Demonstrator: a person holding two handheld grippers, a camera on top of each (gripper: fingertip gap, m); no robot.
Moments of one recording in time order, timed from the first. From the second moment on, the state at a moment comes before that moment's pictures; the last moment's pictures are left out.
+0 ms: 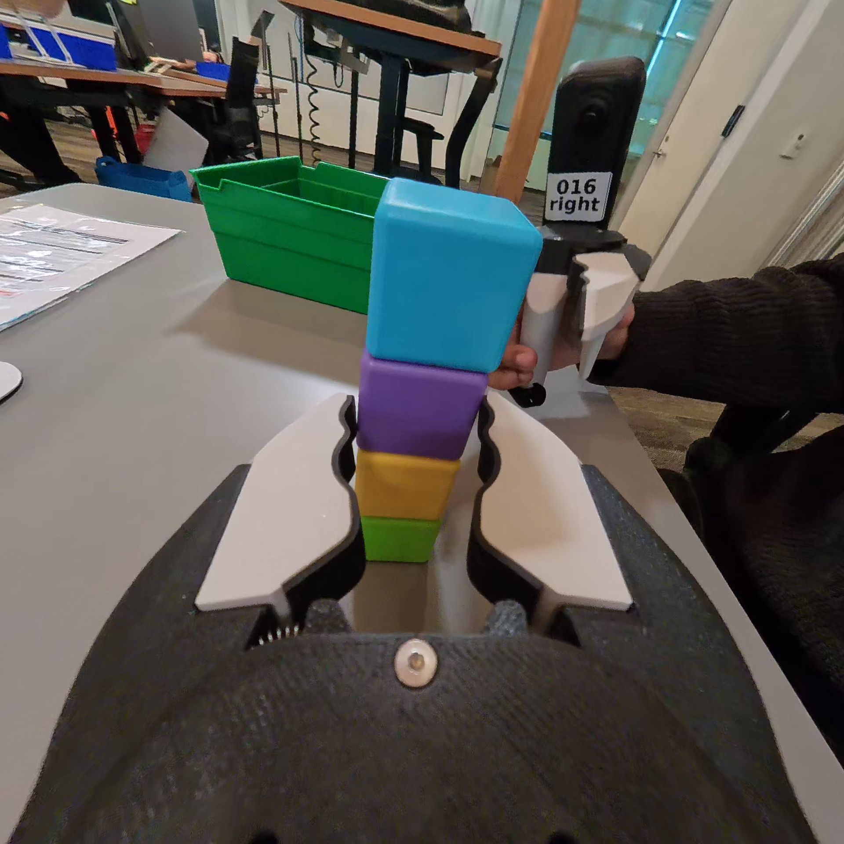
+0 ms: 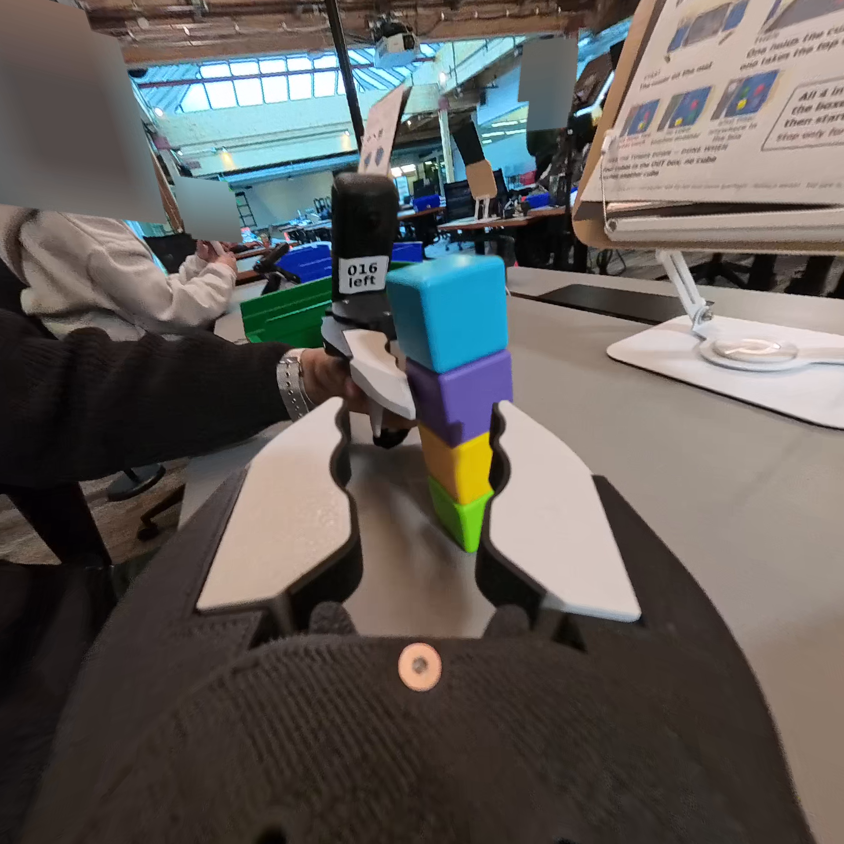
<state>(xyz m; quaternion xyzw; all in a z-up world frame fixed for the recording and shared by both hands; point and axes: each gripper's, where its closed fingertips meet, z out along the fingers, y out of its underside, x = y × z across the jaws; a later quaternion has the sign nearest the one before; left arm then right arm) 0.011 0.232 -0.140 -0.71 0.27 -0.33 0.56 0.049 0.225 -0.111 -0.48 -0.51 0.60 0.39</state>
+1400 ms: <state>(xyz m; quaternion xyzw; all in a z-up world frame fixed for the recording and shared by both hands) 0.024 0.231 -0.143 -0.71 0.27 -0.34 0.56 -0.004 0.221 -0.089 -0.39 -0.60 0.61 0.34</state>
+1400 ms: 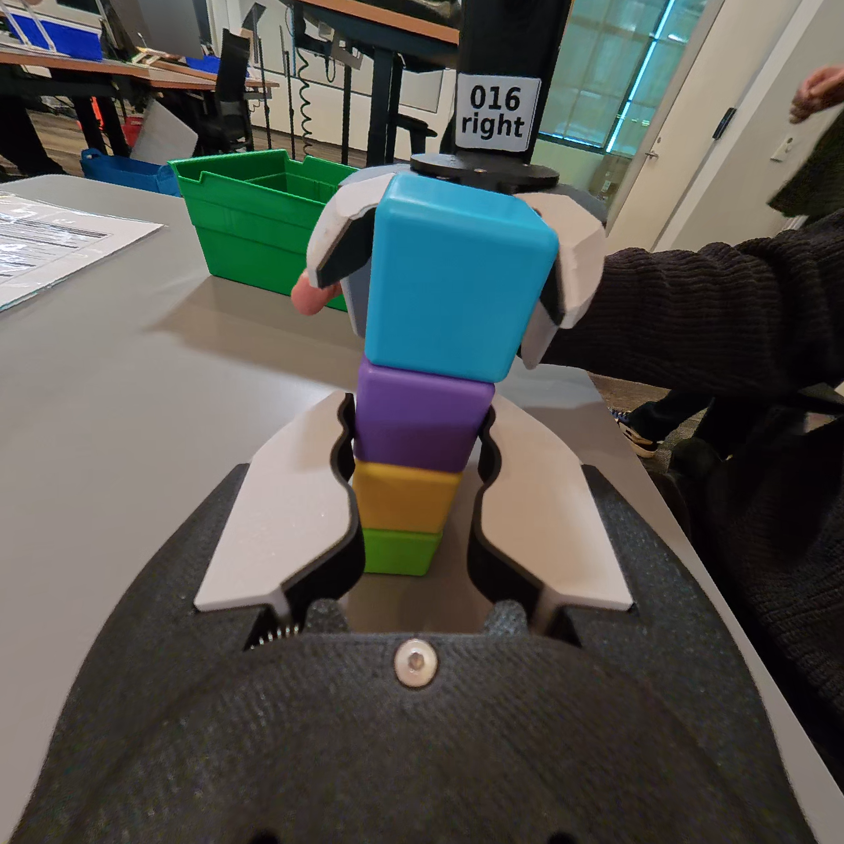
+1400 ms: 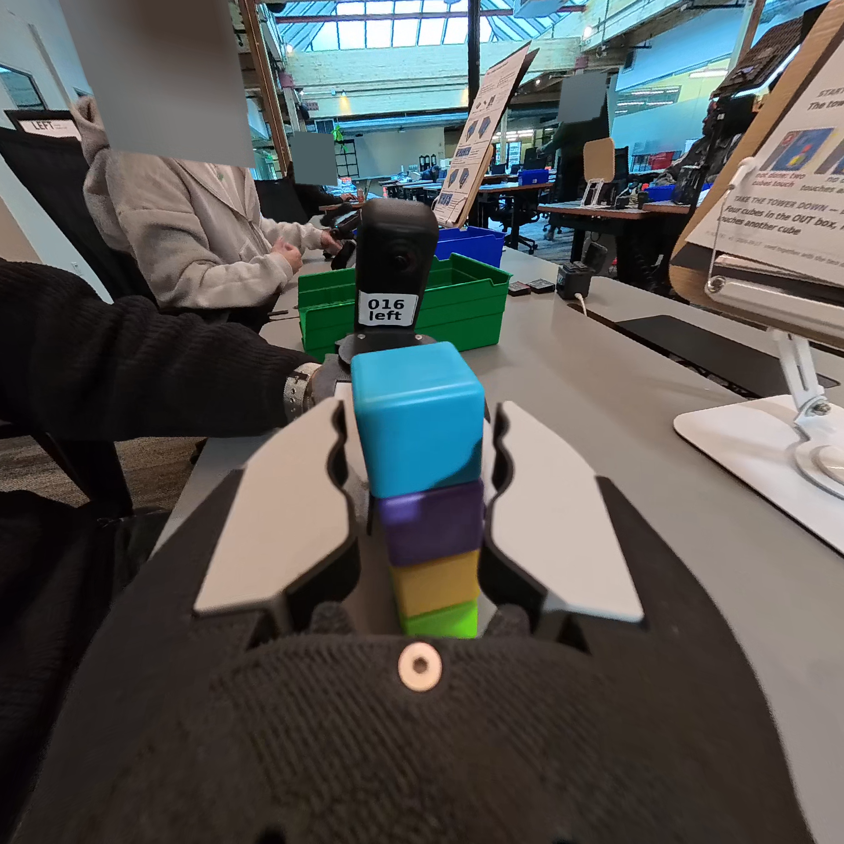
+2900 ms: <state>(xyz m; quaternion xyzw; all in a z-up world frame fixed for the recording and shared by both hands) 0.025 0.235 -0.146 -0.72 0.28 -0.30 0.56 0.011 0.259 -0.042 -0.41 -0.50 0.64 0.41</state>
